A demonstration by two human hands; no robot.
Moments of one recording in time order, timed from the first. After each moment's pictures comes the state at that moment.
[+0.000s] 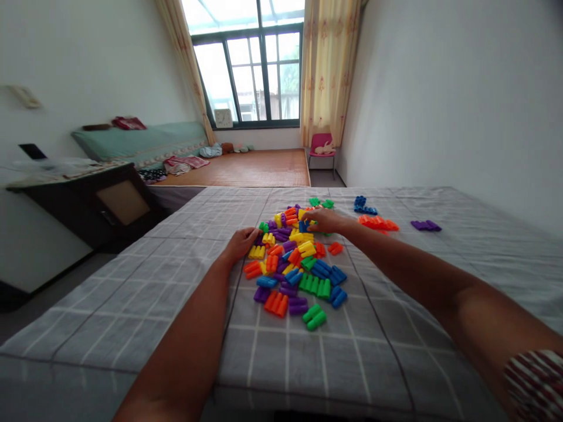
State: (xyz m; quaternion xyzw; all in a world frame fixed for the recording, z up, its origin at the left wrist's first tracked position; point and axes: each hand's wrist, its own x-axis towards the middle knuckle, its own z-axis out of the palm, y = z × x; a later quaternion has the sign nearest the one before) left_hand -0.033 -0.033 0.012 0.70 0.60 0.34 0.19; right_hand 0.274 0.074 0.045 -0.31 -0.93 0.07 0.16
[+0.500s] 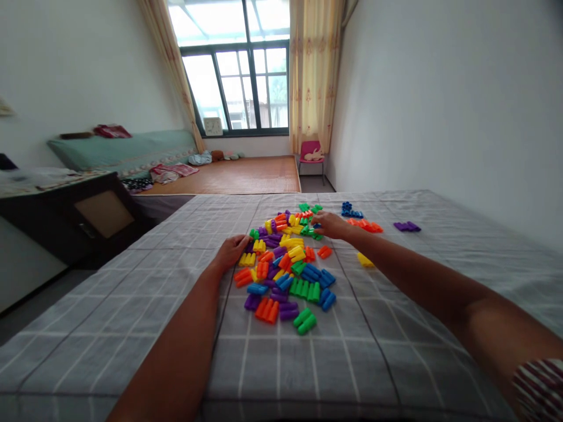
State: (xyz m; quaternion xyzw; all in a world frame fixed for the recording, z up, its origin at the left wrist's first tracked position) left_hand -0.037 -0.028 0.009 0.71 0.60 0.33 0.18; right_hand 0.317 0.061 0.052 -0.40 -0.91 -0.01 0.11
